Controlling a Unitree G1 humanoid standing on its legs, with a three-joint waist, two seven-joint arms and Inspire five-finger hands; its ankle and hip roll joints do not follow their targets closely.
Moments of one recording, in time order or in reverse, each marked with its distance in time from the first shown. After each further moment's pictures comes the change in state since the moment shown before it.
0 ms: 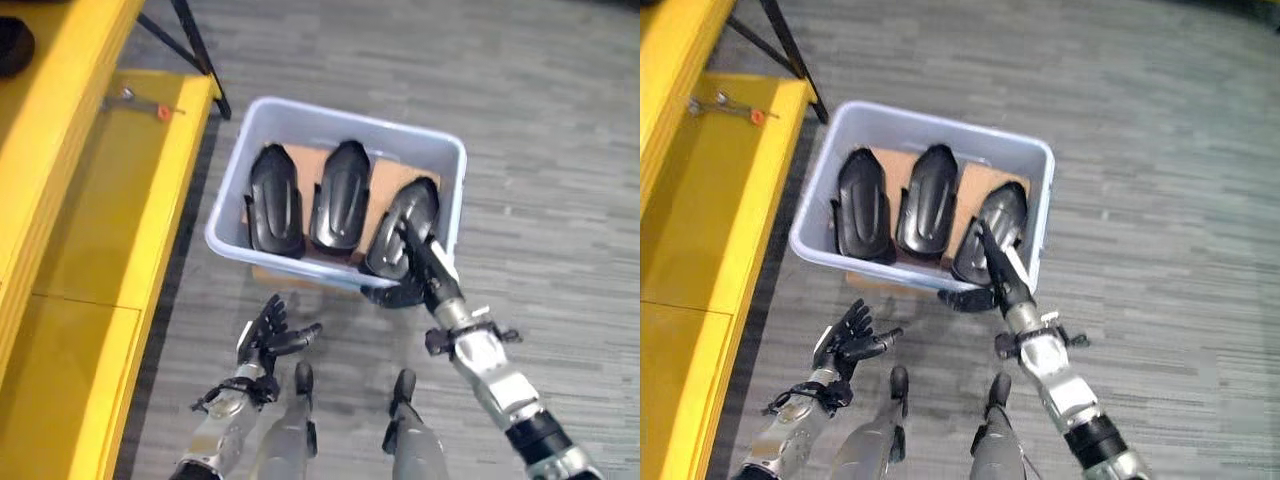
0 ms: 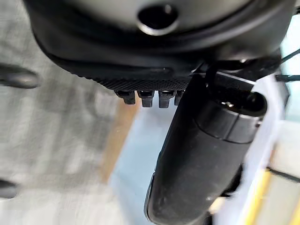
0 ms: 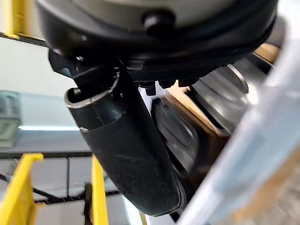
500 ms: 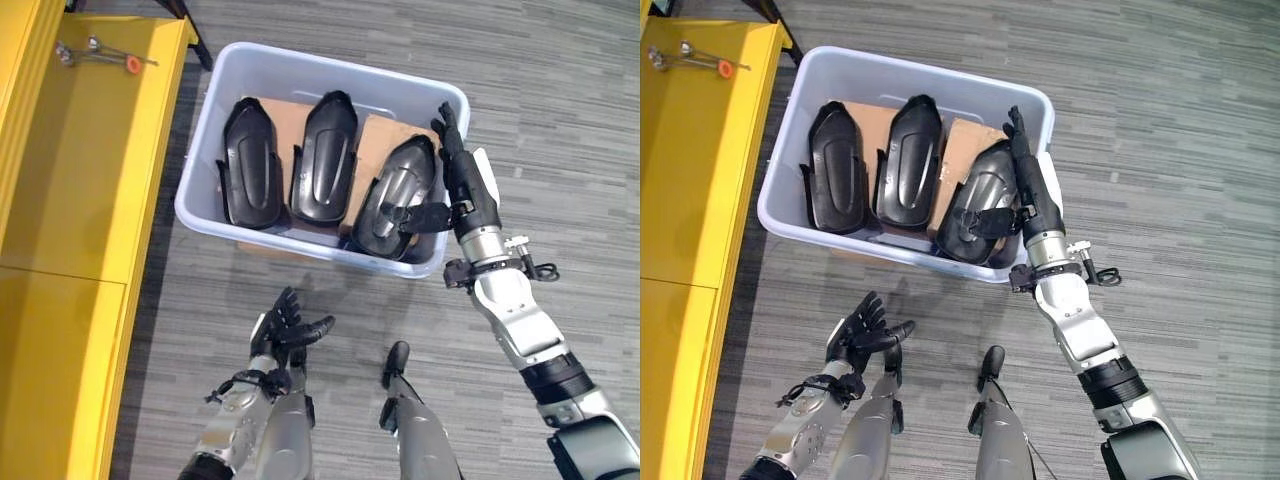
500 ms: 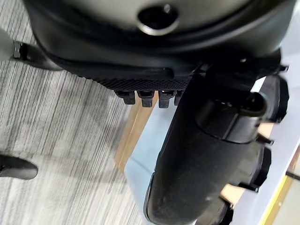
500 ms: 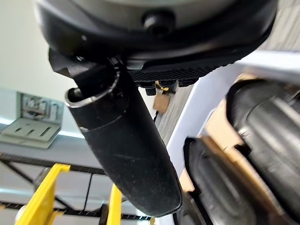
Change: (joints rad) left arm -0.033 -0.033 0.018 -0.018 -0.002 -0.002 0.004; right arm -0.197 -0.077 -0.044 -0.040 -0.039 -0.007 -0.097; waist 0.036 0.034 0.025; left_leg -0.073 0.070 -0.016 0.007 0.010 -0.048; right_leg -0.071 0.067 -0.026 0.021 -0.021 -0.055
